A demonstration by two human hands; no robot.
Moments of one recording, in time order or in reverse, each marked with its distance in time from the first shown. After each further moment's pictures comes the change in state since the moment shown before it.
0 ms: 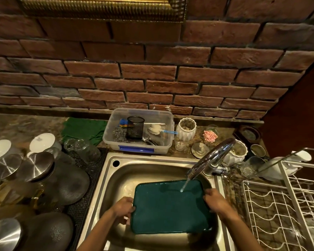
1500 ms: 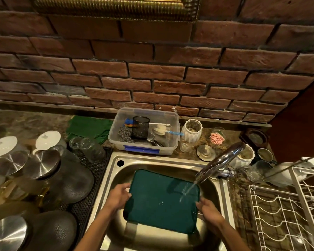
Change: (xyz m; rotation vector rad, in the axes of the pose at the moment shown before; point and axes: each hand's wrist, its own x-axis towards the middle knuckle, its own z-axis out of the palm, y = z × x) left_hand -0.014 0.016 -0.031 -0.095 0.249 0.259; right_hand 0.021 0.028 0.050 0.410 -0.172 0.088
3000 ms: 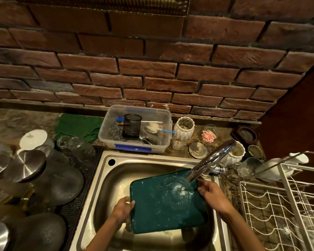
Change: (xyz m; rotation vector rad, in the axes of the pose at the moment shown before) left_hand 0.017 -0.047 0.060 -0.209 -0.040 -0.200; right_hand -0.046 -0.061 -0.029 -0.330 0.078 -0.276
